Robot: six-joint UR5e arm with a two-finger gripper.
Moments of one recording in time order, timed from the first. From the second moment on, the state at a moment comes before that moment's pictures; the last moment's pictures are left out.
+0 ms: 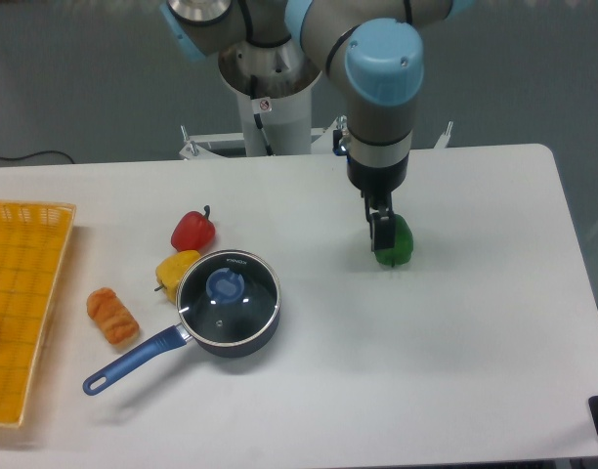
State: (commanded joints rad) arm 2.52 -1.76 -1.59 -1.27 1.58 1.98
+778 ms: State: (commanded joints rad) arm 2.42 -1.77 -1.67 -1.16 1.58 1.70
